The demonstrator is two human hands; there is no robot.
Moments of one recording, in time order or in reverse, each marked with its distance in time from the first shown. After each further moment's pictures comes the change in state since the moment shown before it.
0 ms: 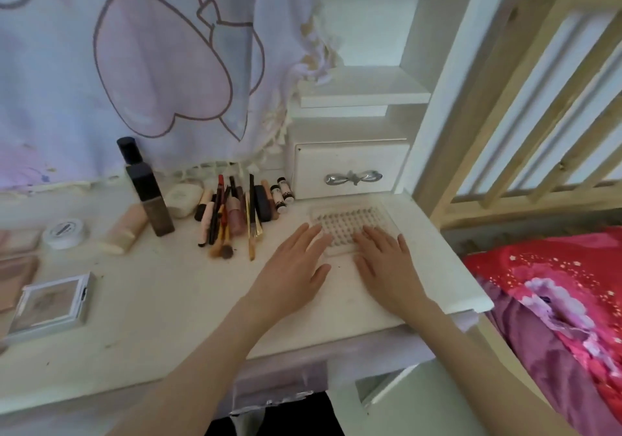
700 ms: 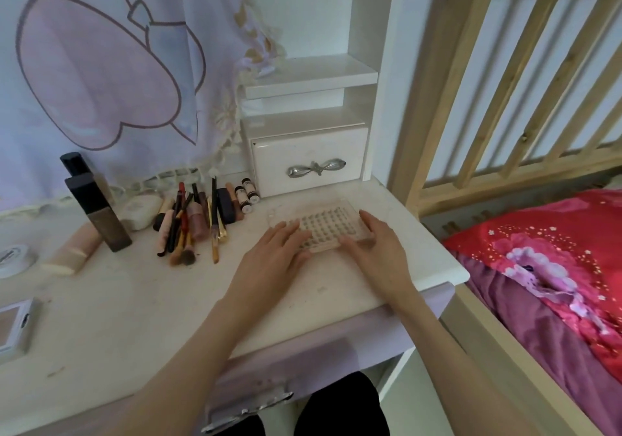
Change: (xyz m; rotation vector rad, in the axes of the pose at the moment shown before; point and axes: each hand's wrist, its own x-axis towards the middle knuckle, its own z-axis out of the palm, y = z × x) left_hand 0.011 0.002 0.024 0.102 0.144 0.065; right_hand -0.015 0.011 -0.008 0.660 0.282 0.306
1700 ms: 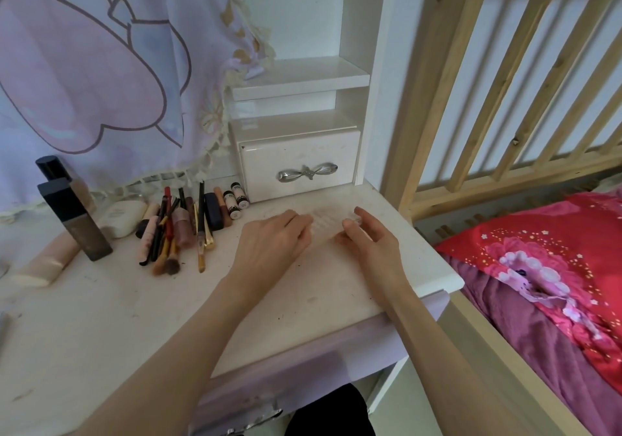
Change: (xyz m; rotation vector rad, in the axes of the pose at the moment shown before) left_hand 0.042 0.015 -0.014 0.169 0.402 0.239; right_hand 0.009 -0.006 0.000 0.795 0.012 0.241
